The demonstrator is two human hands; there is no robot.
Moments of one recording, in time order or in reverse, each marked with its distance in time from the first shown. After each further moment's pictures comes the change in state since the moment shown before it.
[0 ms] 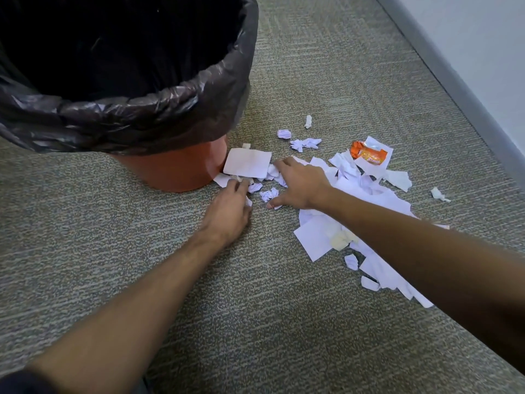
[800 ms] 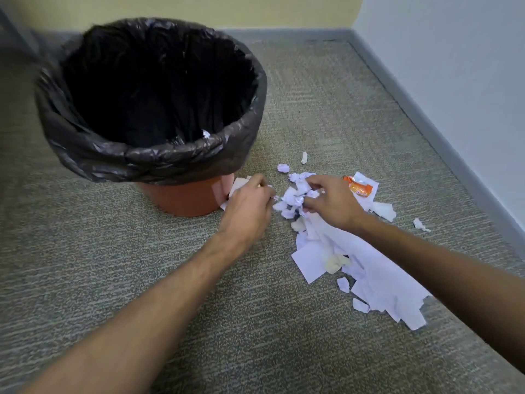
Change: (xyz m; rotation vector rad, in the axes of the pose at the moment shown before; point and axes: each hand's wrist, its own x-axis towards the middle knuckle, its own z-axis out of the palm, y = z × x) left_hand -0.017 0.057 -0.081 -0.118 0.332 0.188; right_hand -0.068 0.017 -0.067 0.663 0.342 0.010
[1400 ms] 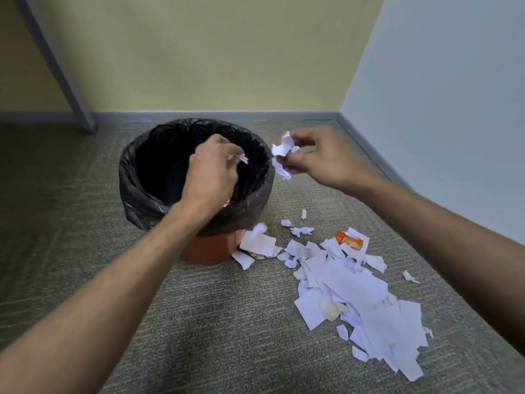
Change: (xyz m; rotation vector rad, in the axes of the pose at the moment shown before) left_hand 0.047 0.005 -0.179 -0.027 0.446 -0.003; right_hand 0.034 -0.184 -0.107 0.210 0.069 -0.266
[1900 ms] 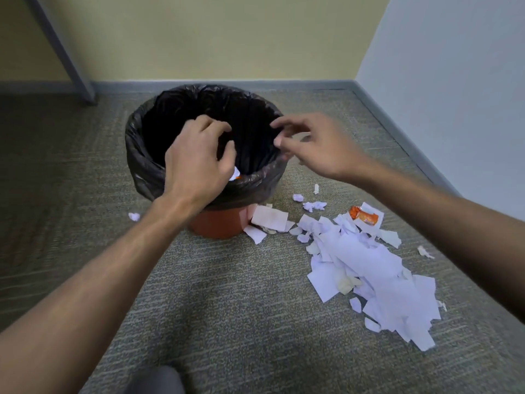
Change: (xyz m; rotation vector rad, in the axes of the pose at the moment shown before) left_hand -0.034 -0.032 -0.017 0.179 0.038 0.068; right_hand -0.008 0.004 0.043 -0.141 -0.056 -0.010
